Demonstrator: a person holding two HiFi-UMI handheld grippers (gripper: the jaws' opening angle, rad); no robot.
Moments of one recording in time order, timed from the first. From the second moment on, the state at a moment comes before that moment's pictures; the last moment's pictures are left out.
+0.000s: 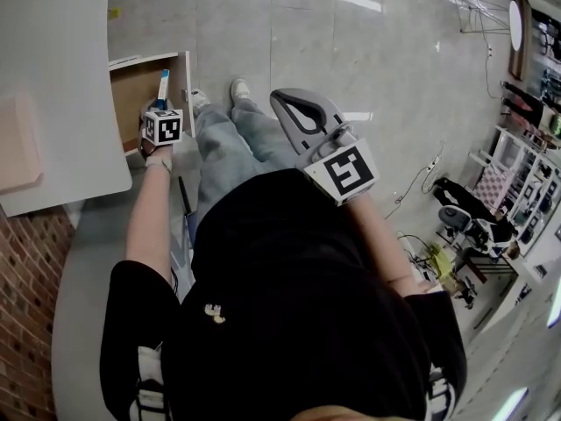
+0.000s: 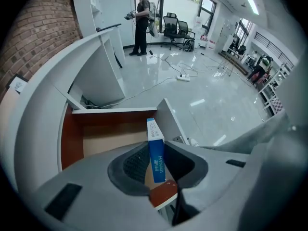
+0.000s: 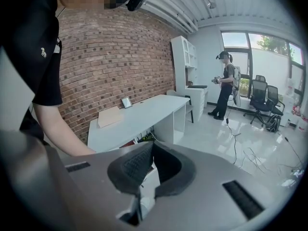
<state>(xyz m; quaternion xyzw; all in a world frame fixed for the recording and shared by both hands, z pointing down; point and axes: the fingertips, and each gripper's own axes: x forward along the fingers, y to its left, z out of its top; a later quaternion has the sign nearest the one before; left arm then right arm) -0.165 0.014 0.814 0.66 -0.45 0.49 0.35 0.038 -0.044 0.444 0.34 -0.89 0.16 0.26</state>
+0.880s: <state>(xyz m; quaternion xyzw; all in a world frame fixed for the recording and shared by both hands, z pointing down) -0.154 -0.007 0.858 0.66 -0.40 0.51 0.37 0.056 -0.033 0.456 0.37 -0.86 0.18 0.29</state>
